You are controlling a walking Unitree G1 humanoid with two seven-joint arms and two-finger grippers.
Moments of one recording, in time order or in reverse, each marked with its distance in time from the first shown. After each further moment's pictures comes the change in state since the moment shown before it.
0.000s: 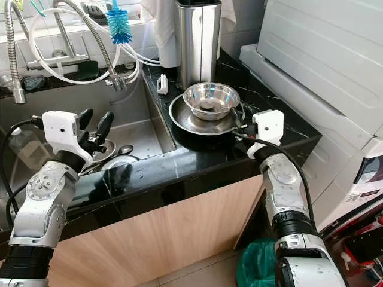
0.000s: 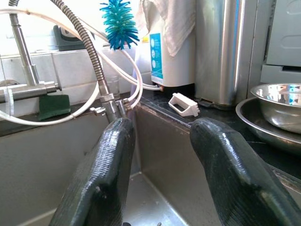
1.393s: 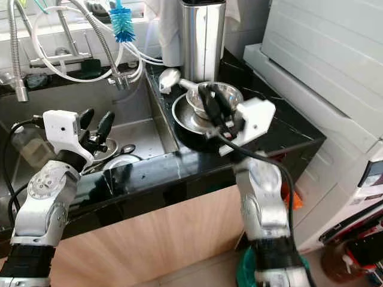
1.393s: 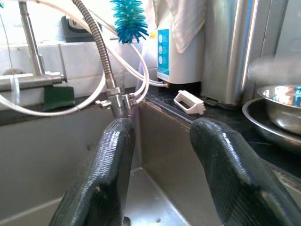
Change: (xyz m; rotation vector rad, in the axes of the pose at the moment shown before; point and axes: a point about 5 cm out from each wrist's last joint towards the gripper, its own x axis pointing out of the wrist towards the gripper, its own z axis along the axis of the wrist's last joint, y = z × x) left arm 0.002 -0.001 0.000 -0.067 0.016 0.011; right arm -0.024 0.086 0.054 0.431 -0.270 0.293
